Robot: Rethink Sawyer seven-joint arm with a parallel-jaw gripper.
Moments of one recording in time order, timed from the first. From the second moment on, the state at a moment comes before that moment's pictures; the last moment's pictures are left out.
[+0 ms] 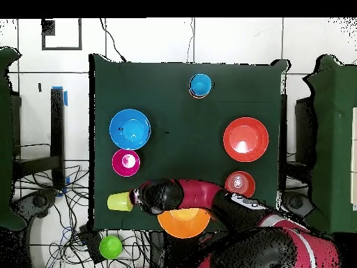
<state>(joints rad) -0.63 -0.45 0.52 2.14 -0.25 0.33 1.62</state>
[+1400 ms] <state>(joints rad) -0.62 -0.34 0.60 2.14 -0.26 0.33 1.62</state>
